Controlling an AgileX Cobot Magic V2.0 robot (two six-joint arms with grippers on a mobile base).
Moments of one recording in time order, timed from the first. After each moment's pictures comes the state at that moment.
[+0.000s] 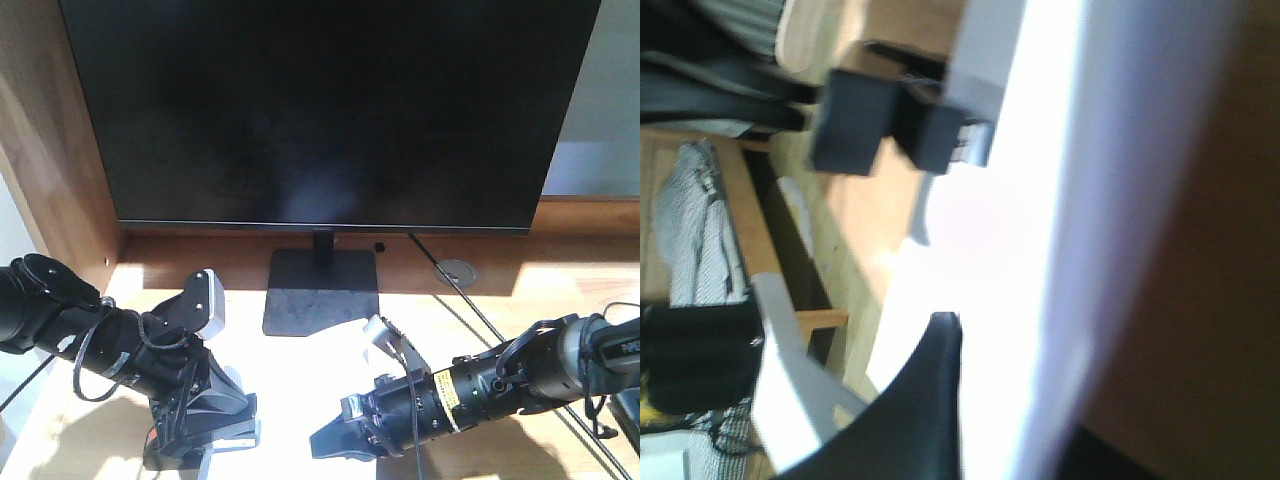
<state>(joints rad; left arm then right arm) -0.21 1.78 -0.96 -1.05 0.89 1.80 0.28 2.02 -0.83 -1.62 -1.00 1.87</state>
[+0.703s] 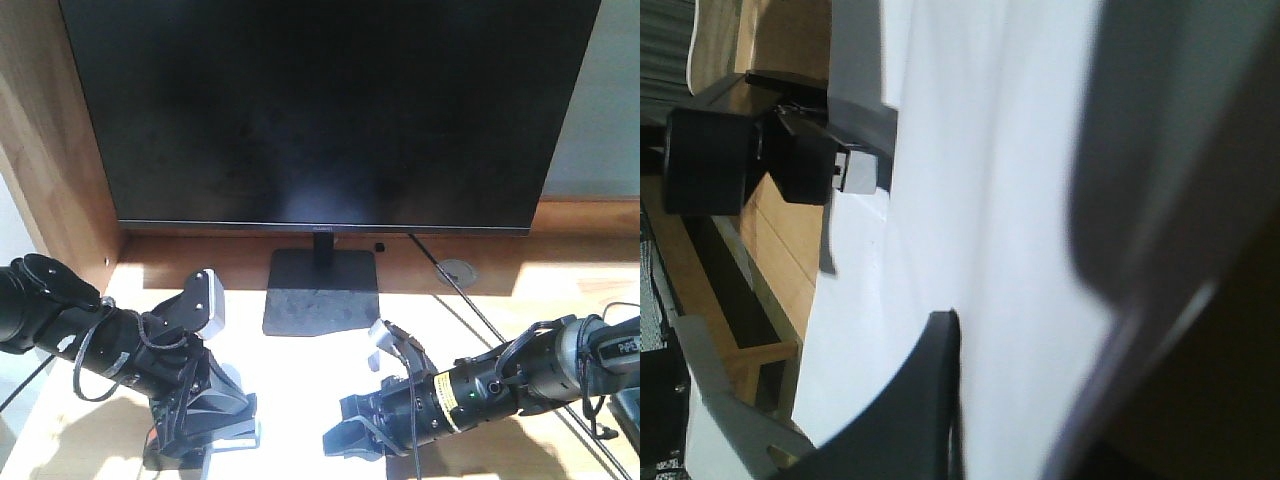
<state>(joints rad) -0.21 1.78 -0.96 -1.05 0.89 1.80 0.28 2.03 -0.83 -1.63 -0.88 1.92</state>
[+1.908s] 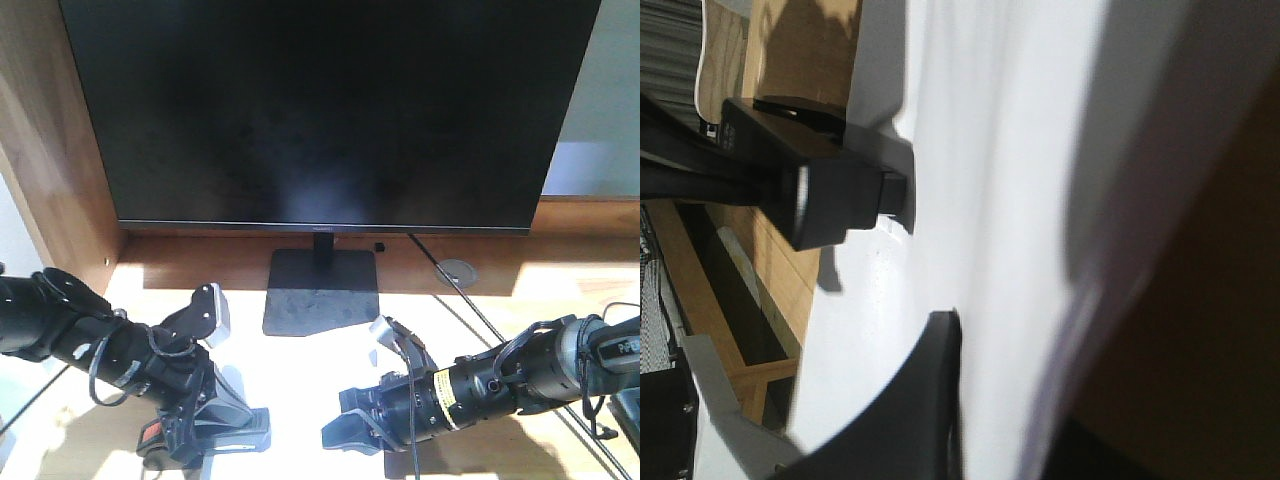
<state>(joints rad) -0.21 1.89 -0.97 -1.08 0.89 1.80 0.28 2.03 -0.83 -1.59 -0.88 1.91</state>
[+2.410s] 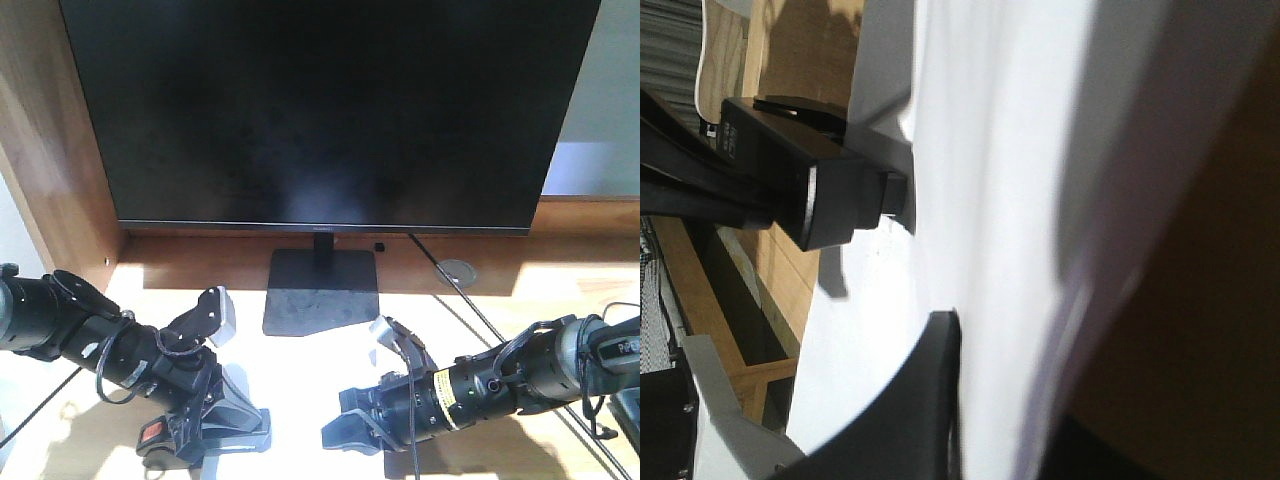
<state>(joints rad) -0.21 1.93 -0.98 -1.10 0.94 1.80 0.28 2.03 -0.83 -1.59 -0.88 1.91</state>
